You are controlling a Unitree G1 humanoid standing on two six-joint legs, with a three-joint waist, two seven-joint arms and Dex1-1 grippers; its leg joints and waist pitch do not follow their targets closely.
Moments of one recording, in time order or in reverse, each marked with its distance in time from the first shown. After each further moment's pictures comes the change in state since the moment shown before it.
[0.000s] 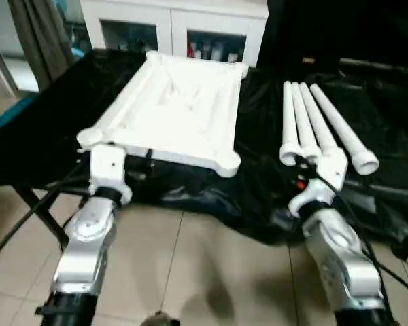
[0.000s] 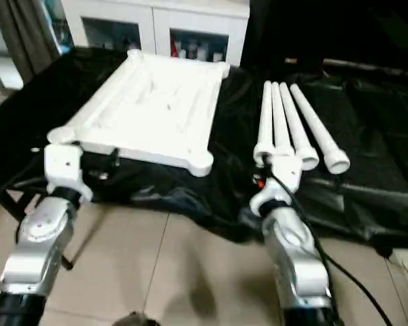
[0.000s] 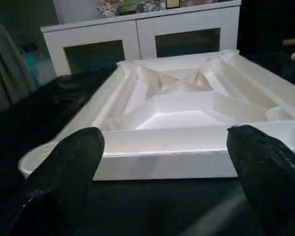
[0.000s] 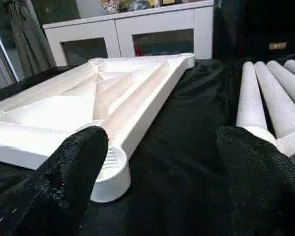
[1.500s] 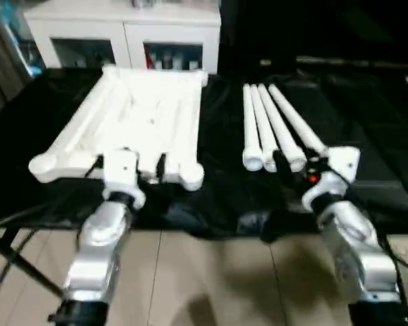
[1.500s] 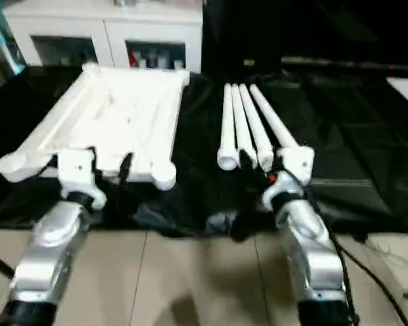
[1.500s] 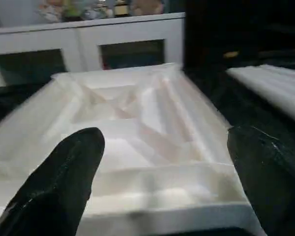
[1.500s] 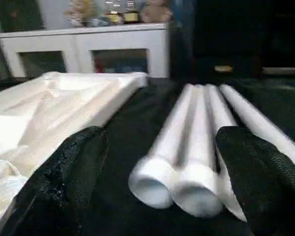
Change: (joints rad) left arm 0.042 -0.048 -0.005 -0.077 -0.022 0.074 -0.014; right arm -0.032 -0.053 -0.018 -0.020 -0.022 0.049 0.071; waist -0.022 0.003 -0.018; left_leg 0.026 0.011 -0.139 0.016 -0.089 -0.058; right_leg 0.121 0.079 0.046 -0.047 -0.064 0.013
